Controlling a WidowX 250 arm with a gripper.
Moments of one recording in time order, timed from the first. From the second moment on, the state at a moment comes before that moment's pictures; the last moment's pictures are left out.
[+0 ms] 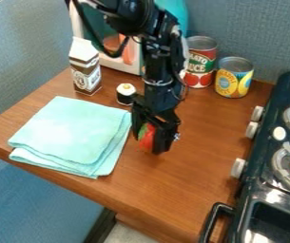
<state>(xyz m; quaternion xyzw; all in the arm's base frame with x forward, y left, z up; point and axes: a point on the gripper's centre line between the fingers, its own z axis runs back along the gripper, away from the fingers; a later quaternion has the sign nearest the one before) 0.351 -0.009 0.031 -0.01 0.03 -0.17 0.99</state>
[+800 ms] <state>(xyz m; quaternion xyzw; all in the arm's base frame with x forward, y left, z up) 0.340 -0.012 0.017 -0.02 0.04 -0.16 0.99</state>
